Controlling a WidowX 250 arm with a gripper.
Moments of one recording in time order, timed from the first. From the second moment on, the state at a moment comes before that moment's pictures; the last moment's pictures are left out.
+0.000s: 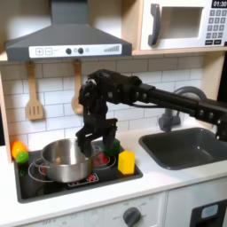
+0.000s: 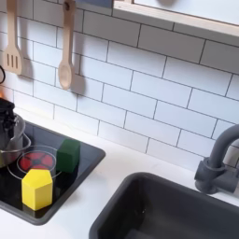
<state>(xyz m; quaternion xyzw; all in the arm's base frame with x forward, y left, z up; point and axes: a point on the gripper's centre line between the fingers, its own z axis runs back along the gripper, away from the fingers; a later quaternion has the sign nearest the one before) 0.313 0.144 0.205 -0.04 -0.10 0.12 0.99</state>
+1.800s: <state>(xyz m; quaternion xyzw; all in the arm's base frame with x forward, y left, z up) 0.315 0.060 0.179 0.01 -0.08 0.07 0.99</state>
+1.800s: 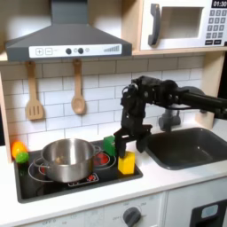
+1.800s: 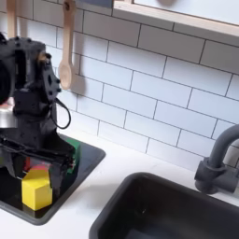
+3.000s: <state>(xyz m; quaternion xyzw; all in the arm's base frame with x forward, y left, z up) 0.325 0.065 0.169 0.02 -0.06 0.08 0.99</state>
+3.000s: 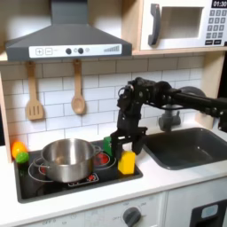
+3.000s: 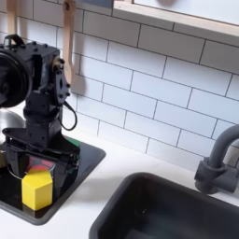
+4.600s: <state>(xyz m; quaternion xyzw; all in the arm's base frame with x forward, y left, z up) 0.322 0.069 0.161 0.03 -0.05 0.07 1.00</state>
